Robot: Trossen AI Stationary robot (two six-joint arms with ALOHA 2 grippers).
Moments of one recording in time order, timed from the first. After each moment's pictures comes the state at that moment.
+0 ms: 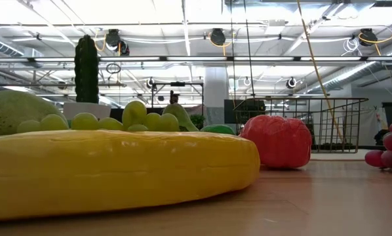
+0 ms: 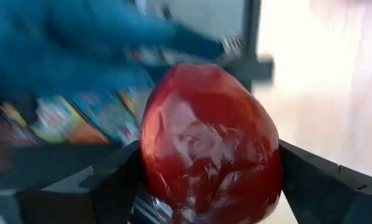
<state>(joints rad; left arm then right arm) -0.48 1.46 1.45 -0.26 -0.45 -0.58 0.99 1.28 0.67 -0.07 -0.18 1.14</state>
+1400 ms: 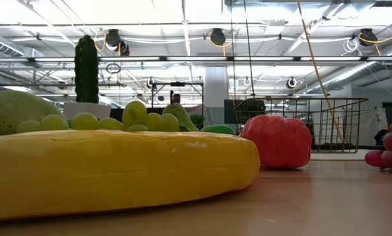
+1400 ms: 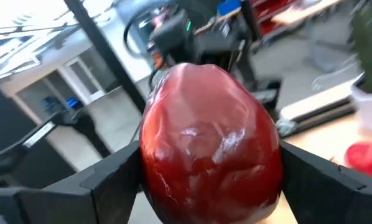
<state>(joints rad) -0.34 1.46 1.45 -0.15 -0.45 -0.48 0.42 1.12 1.41 -0.37 0.32 0.53</state>
